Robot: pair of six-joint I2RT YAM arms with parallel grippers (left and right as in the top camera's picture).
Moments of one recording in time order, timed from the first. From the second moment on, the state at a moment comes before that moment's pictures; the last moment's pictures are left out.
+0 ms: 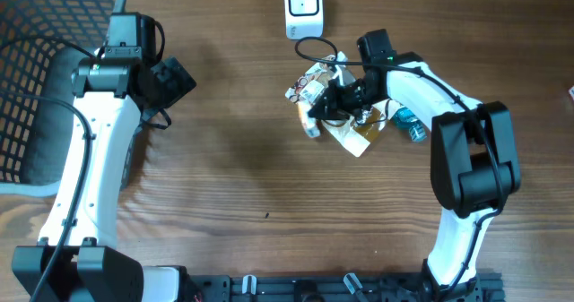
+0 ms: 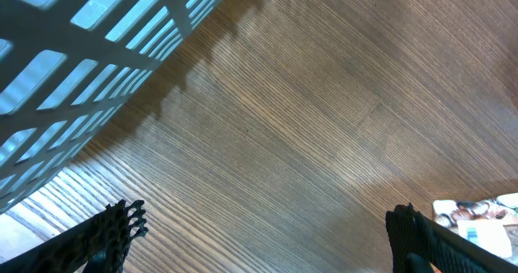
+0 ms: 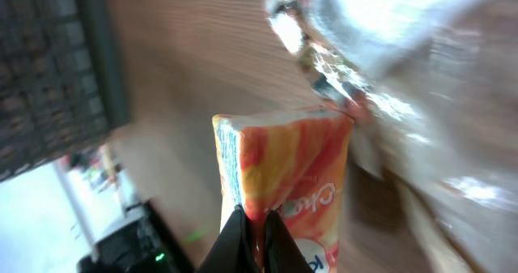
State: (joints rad) left arm -0.02 1.56 1.44 -1.10 -0.13 -0.70; right arm 0.24 2.09 1.40 -0.70 -0.82 0.25
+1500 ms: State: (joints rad) left arm -0.02 1.56 1.44 -1.09 -0.13 -0.70; right arm 0.25 2.09 1.31 0.10 -1.51 0.59
